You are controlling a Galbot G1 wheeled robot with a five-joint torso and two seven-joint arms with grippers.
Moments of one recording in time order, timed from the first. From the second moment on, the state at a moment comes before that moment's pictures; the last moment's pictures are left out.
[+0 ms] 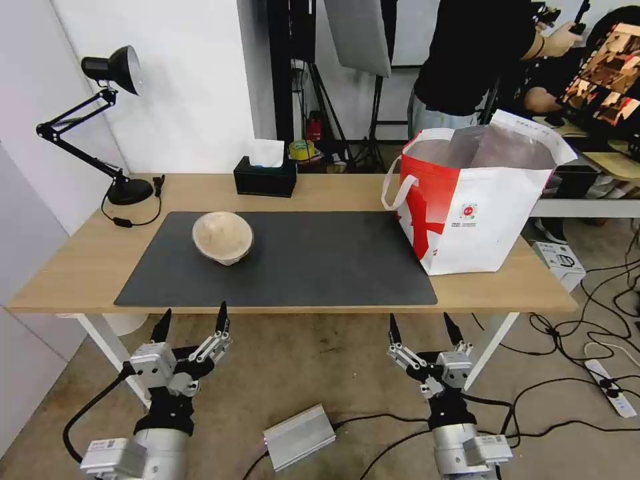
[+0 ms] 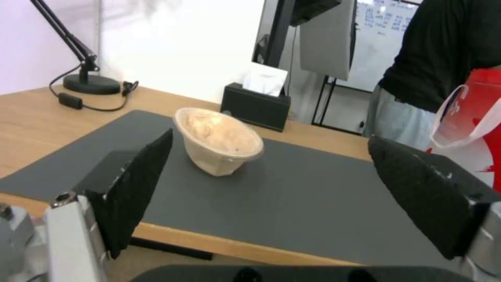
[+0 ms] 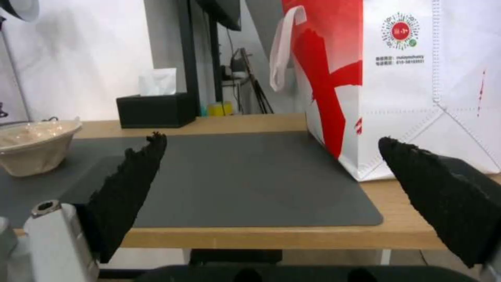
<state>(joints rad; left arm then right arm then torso) 1.88 -1.47 -0.51 -2.45 -0.26 -0.04 -0.12 -1.66 1.08 0.16 2.19 0.15 0.27 0.49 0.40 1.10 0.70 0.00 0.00</state>
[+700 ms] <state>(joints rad) 1.63 -1.24 -0.59 -2.50 -1.02 0.18 -0.41 -1.66 1.08 0.17 2.19 0.15 0.27 0.49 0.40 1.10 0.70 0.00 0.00</state>
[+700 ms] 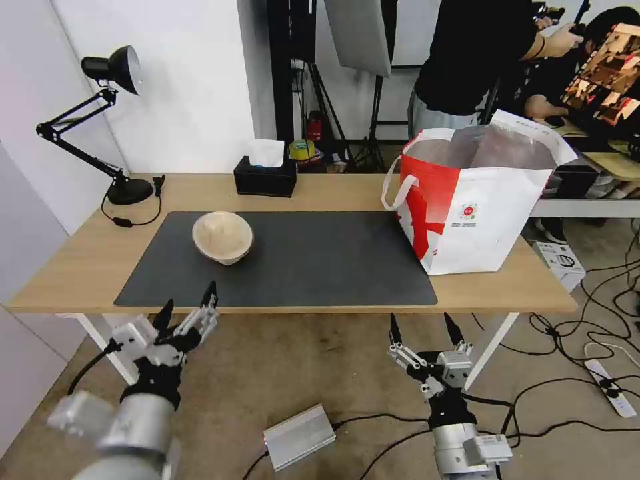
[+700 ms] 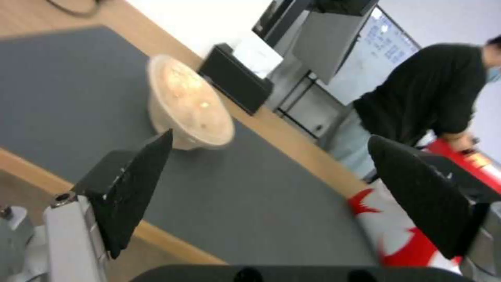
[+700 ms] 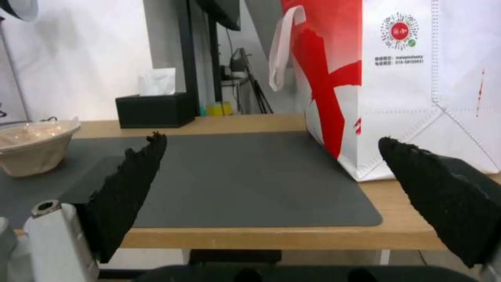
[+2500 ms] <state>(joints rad) 1.00 -1.01 -0.53 -2.06 -1.78 0.19 -0.93 -1.66 1.08 0.17 2.19 0.15 0.27 0.49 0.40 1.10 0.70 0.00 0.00</state>
